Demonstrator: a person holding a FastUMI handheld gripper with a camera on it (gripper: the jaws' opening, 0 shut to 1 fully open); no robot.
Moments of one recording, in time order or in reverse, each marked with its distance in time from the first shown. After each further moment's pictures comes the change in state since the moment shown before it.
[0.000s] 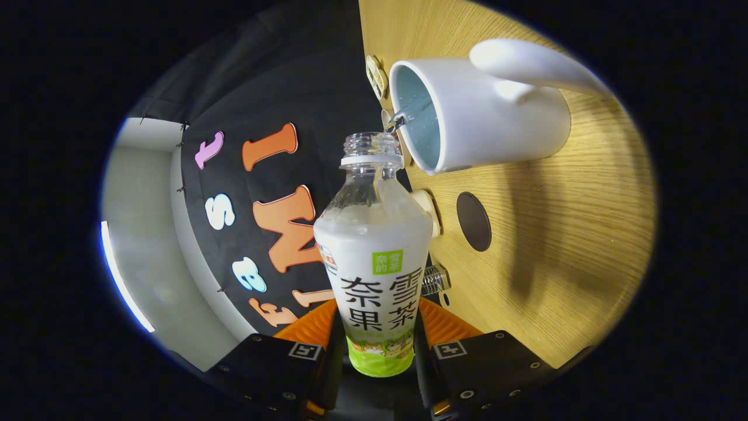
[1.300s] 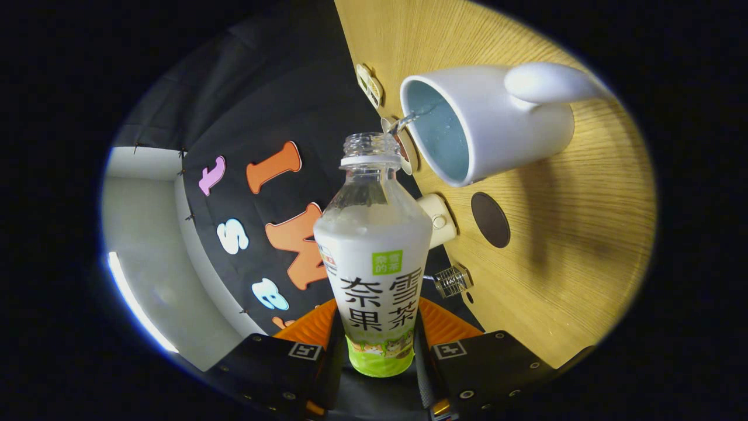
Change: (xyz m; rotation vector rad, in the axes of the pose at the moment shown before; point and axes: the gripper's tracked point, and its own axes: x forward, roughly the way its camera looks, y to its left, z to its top) arm -0.001 0.031 0.013 0.130 -0.045 0.060
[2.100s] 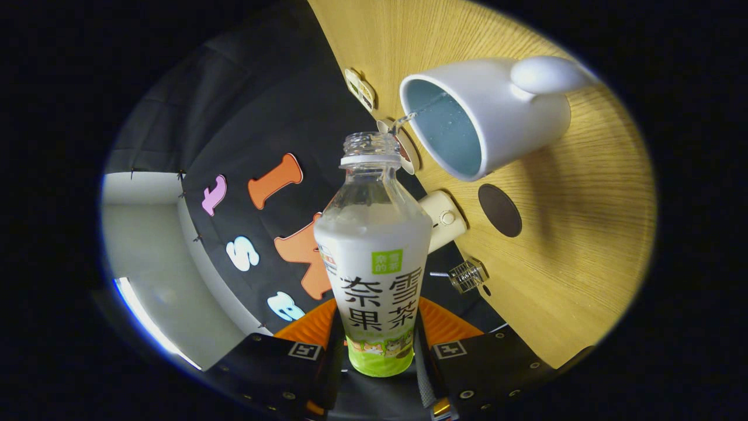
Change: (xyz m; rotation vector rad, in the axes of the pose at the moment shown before) arm 0.005 0.011 0.004 0.111 -0.015 0.016
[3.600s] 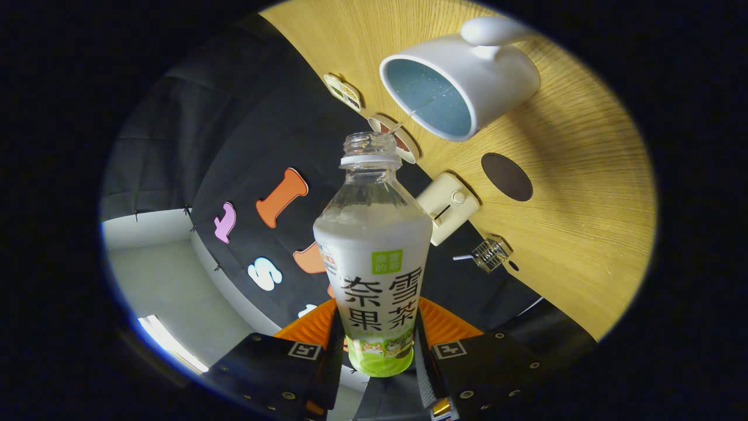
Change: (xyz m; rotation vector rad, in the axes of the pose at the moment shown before) arm 0.007 0.028 -0.017 0.182 0.009 0.075
